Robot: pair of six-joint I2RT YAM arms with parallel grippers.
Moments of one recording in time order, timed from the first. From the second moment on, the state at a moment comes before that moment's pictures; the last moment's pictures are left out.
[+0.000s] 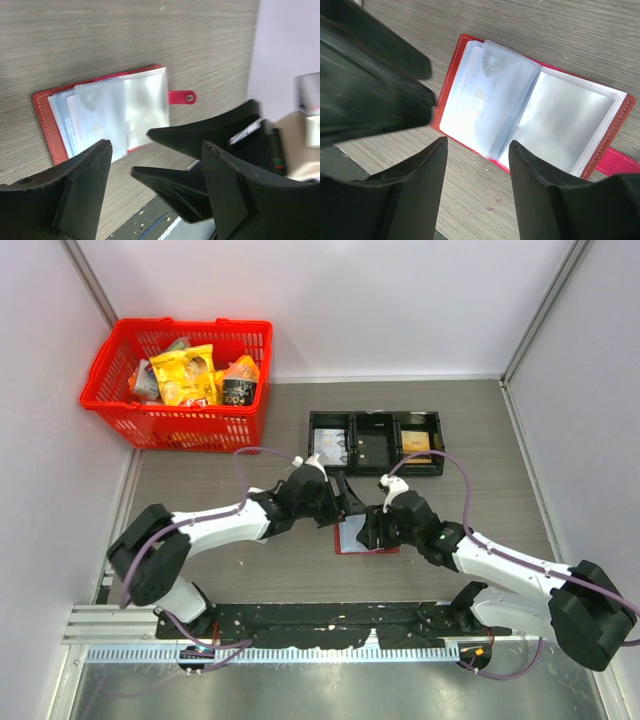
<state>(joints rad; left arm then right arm) -0.86 1.59 0.85 0.10 0.12 -1.09 0.70 1.06 0.43 -0.07 -0.10 0.51</state>
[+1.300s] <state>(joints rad) -0.86 1.47 0.81 -0.09 -0.03 -1.00 0.88 1.36 0.57 -0.06 0.15 0.40</state>
